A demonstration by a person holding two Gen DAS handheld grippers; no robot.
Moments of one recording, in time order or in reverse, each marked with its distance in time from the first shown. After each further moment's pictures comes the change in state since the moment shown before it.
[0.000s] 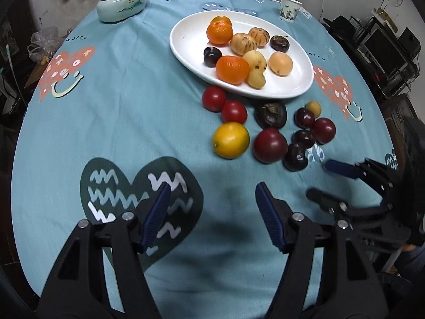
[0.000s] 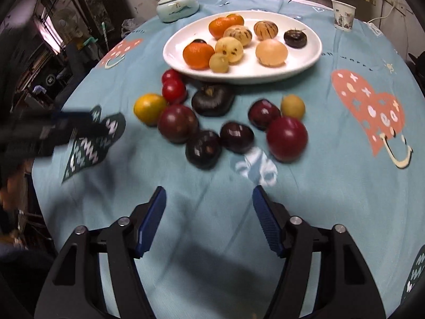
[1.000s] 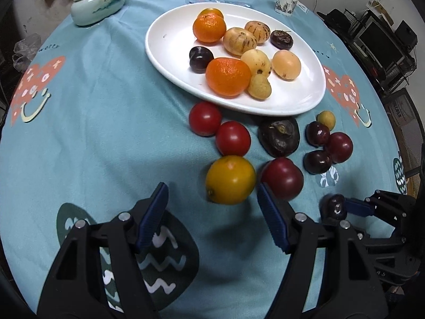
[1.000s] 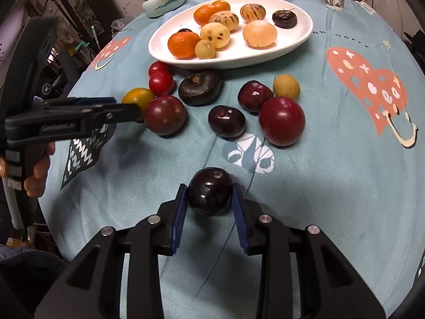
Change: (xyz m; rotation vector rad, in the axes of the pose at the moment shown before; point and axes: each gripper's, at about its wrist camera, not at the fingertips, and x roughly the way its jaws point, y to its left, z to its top) left arm 0.056 -0.001 0.041 0.045 0.024 -0.037; right arm 0.008 -0.013 -0.007 0.071 0.046 0.011
